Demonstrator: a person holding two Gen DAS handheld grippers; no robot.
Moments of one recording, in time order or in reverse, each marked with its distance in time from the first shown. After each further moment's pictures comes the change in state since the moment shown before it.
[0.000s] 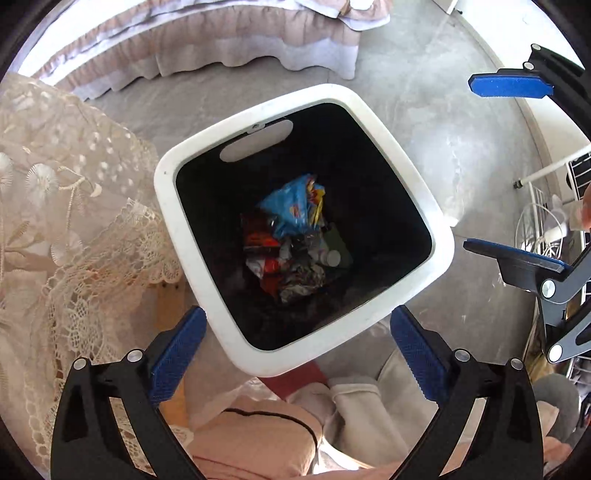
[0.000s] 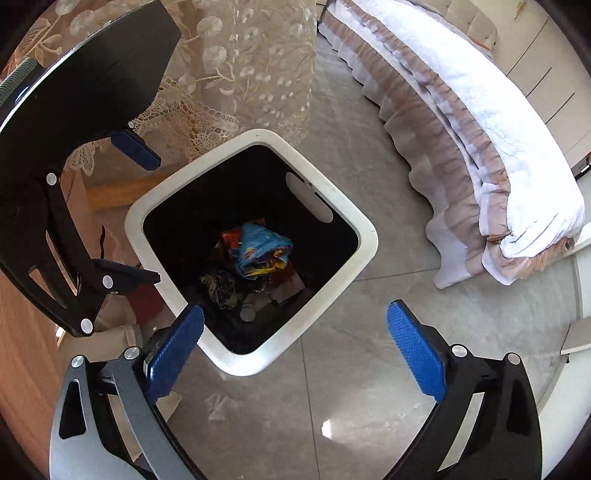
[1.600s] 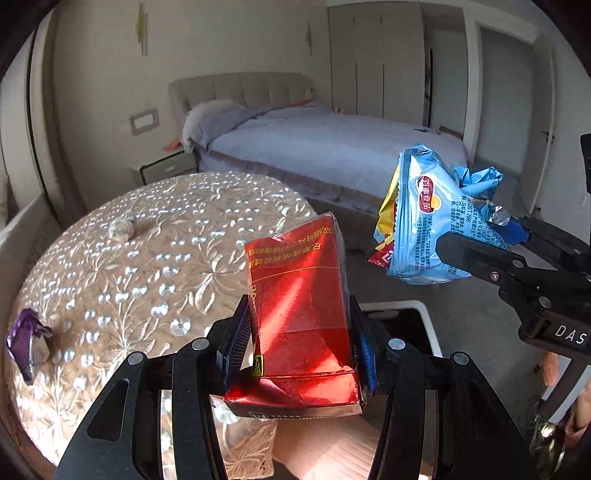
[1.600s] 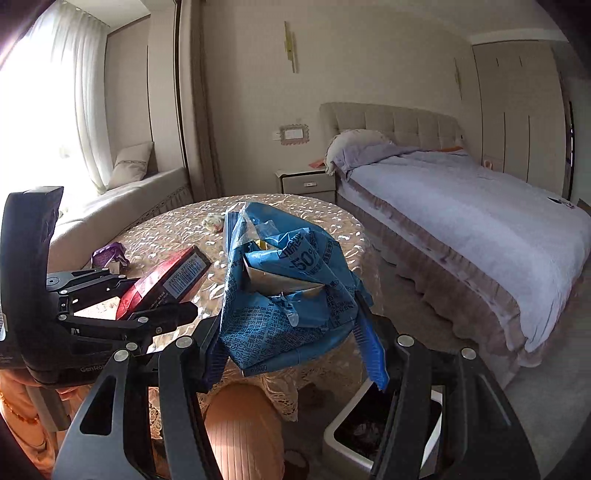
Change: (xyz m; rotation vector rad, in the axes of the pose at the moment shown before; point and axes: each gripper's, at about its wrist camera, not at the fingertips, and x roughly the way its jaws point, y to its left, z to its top) left arm -0.296 0.025 -0.177 -0.423 -0.727 0.350; right arm -0.253 0.069 0.086 0.279 -0.732 0.174
